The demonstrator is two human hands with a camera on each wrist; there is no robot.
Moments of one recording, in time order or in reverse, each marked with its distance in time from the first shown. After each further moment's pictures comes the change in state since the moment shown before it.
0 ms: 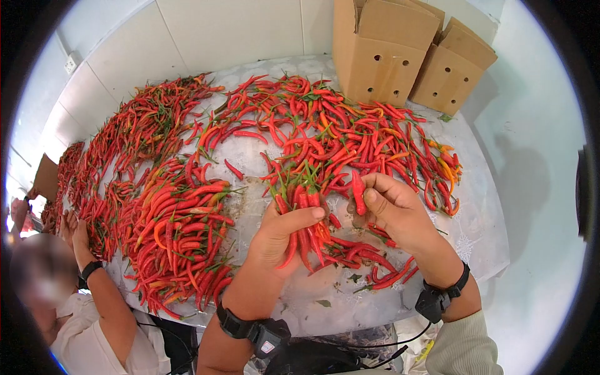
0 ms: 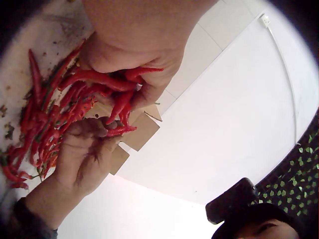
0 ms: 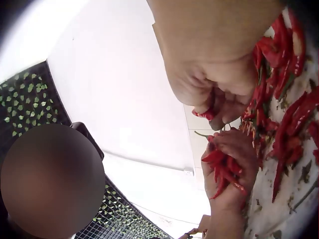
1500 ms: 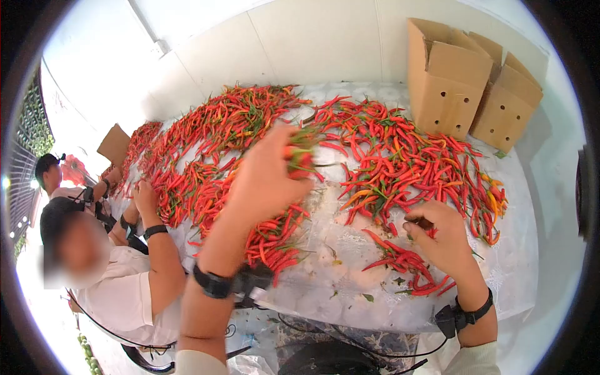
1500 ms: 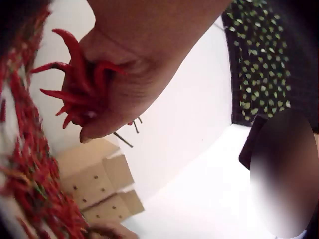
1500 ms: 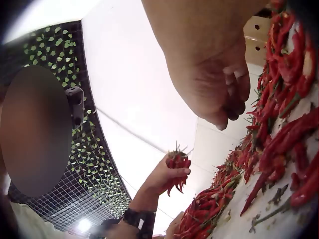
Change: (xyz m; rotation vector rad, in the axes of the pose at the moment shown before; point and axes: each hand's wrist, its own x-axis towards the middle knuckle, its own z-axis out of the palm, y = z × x) left_hand -0.054 0.138 0.032 1.765 0.322 0.620; right_hand -0.014 -0.015 0.019 -0.963 0.134 -0.396
